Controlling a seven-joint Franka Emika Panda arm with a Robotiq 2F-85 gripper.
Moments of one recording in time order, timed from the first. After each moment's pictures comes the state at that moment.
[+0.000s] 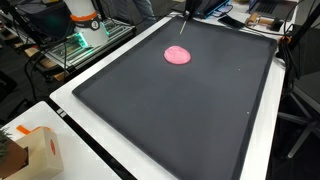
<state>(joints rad) 0.36 0.32 0.12 -1.86 -0.29 1.80 0.59</state>
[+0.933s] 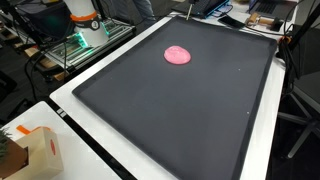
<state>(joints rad) 0.33 0.19 0.13 -1.85 -0.25 1.80 0.59</state>
